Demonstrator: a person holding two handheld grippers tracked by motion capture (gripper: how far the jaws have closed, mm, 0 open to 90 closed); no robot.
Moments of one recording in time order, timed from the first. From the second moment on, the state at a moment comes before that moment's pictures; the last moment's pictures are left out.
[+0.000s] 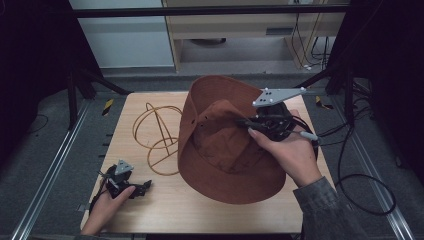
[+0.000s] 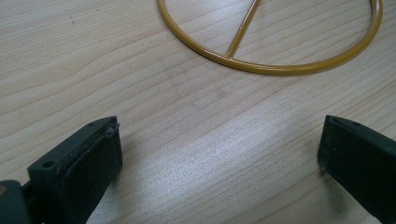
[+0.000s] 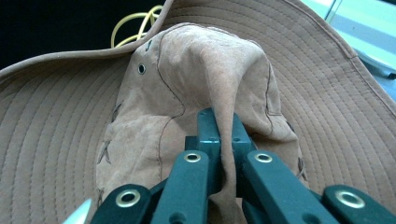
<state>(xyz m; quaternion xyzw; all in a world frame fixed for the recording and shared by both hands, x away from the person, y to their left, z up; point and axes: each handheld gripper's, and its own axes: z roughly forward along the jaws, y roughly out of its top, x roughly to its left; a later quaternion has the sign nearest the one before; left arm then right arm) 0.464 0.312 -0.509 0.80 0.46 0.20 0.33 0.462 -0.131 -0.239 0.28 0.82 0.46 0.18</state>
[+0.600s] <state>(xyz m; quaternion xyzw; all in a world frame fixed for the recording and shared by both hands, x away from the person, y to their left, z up) 0.464 0.312 -0.509 0.80 0.46 0.20 0.33 0.485 -0.088 -0.213 0.27 0.81 0.48 0.19</state>
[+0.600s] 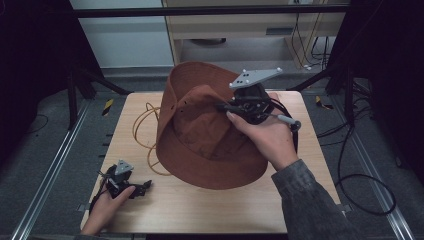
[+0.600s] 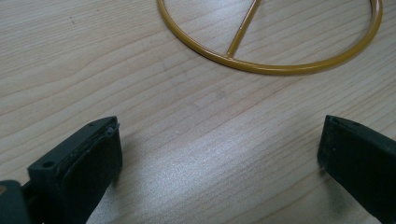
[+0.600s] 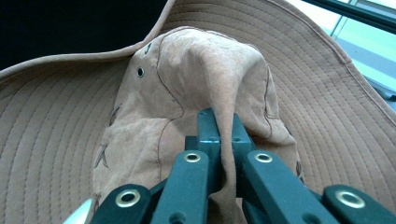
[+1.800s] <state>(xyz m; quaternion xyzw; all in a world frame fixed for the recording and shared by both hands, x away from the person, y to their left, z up) 0.465 0.312 -0.508 0.80 0.46 0.20 0.33 0.528 -0.010 -0.193 0.26 0.82 0.48 0.18</state>
